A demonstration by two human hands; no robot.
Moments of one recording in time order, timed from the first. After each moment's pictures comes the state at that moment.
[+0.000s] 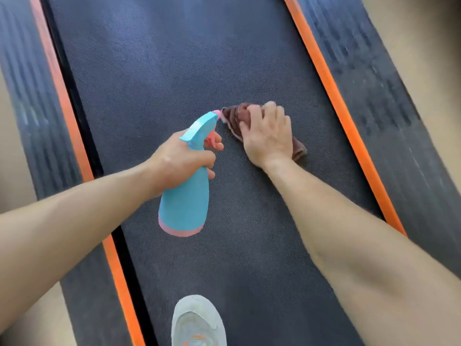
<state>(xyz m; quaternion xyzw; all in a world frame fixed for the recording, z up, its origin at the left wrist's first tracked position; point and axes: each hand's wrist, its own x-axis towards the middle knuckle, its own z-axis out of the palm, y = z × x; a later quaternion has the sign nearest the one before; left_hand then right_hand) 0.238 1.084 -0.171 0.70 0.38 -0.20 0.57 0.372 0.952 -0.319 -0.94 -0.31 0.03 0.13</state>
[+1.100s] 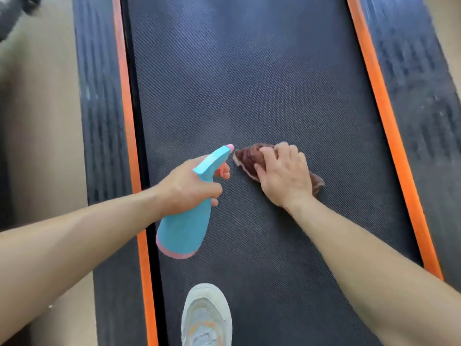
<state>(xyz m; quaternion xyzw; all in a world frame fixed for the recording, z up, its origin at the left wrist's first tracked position) 0.160 1.090 -0.159 0.69 0.43 -0.23 0.53 0.307 0.940 -0.323 -0.88 -0.45 0.05 0.13</state>
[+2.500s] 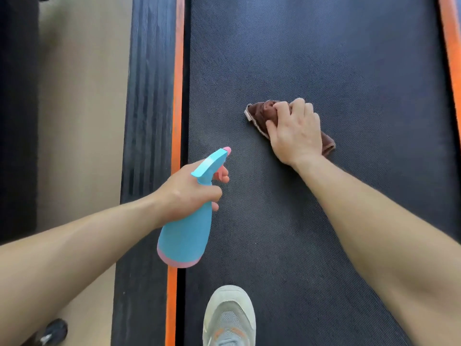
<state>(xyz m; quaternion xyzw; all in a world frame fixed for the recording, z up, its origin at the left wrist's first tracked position) 0.073 1.133 -0.173 0.64 0.50 -0.18 0.55 0.310 1.076 -0.319 -0.87 -0.47 0.03 0.11</state>
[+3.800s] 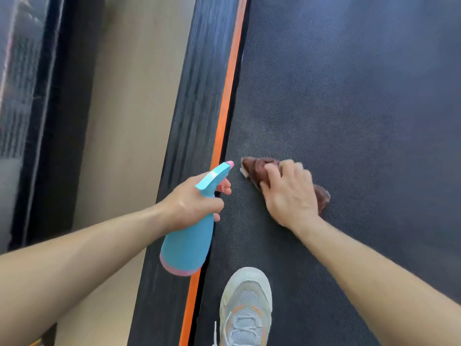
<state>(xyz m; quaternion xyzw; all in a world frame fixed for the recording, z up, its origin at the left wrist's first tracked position) -0.003 1.112 -0.144 0.60 0.57 -0.17 0.54 0.173 1.008 -0.308 -0.80 -0.58 0.10 0.13</state>
